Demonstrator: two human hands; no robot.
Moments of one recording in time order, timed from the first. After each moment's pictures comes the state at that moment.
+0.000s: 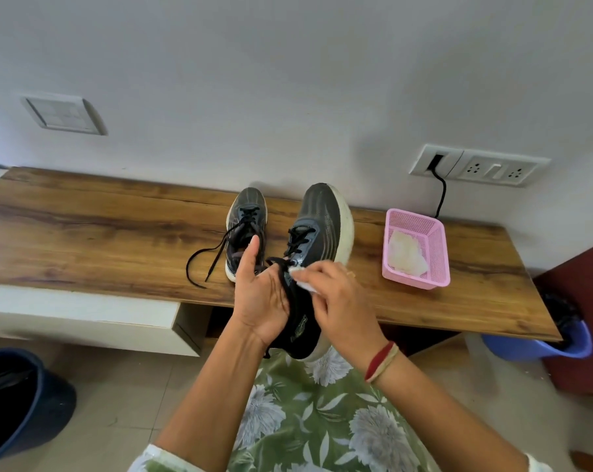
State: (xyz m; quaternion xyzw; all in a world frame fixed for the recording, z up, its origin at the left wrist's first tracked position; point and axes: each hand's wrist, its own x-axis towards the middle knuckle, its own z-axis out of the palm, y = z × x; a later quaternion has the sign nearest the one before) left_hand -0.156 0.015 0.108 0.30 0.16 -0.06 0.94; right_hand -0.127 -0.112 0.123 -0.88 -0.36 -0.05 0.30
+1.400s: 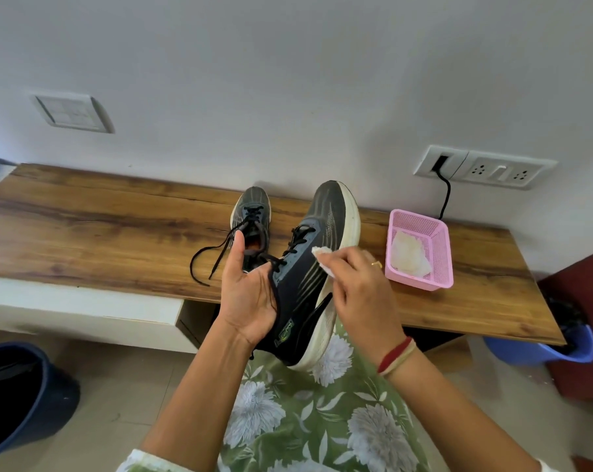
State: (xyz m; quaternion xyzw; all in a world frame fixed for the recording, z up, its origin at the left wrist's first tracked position) left_hand -0.167 0.029 0.112 0.31 0.15 -0.07 0.94; right_hand -0.122 -0.124 0.129 -0.90 -0.32 -0.14 0.25
